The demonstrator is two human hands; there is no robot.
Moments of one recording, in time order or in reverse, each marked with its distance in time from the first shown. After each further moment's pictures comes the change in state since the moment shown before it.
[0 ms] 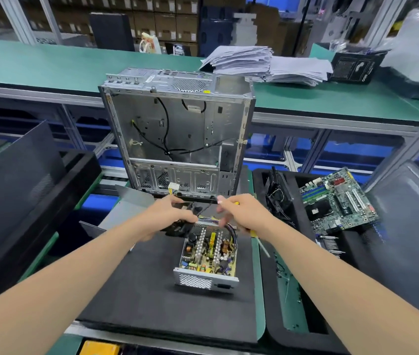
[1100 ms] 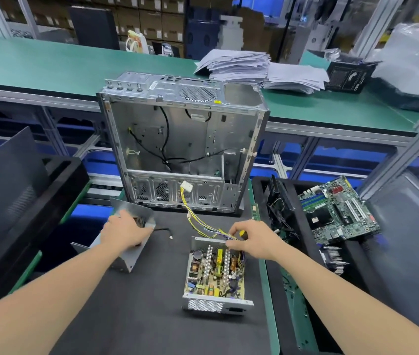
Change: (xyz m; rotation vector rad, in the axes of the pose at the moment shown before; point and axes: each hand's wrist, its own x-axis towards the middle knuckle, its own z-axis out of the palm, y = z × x) left_hand 0.074 -0.084 -0.073 0.659 0.413 -0.253; right_hand 0.030 0.042 0.004 -0.574 0.038 -0.081
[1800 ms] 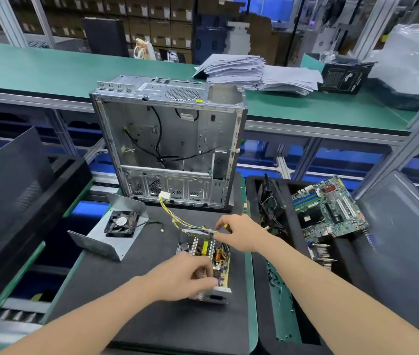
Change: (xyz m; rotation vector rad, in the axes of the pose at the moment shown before) left_hand -0.168 0.074 0.050 -0.090 -0.374 0.925; right_hand -0.018 -0.007 -0.015 -0.108 -0.072 -0.070
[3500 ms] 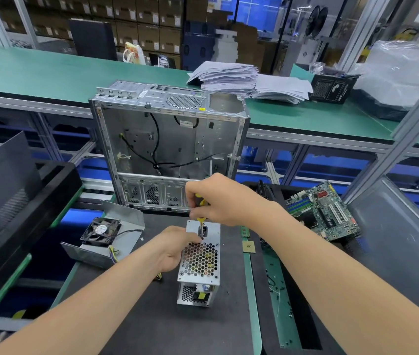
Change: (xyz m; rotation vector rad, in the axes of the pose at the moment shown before) left_hand 0.042 0.002 -0.061 -1.123 0.225 -0.654; right_hand -0.016 -0.113 -0.094 -0.230 0.147 -0.440
